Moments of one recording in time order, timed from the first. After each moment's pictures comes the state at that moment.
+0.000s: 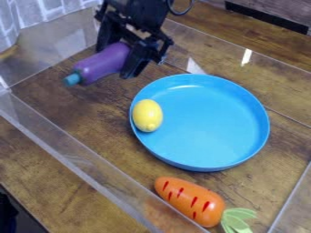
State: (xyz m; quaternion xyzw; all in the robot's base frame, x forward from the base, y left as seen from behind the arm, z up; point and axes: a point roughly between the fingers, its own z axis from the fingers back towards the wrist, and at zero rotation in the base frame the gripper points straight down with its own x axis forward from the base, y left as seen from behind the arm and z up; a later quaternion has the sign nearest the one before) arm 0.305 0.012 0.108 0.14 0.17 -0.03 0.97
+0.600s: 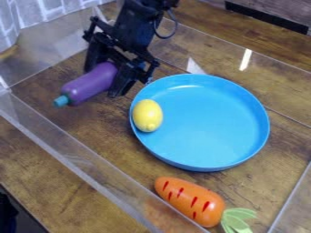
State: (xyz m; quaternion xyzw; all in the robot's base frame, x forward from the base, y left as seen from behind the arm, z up) arm 0.293 0.024 0.085 0.15 0.18 -0.01 0.97
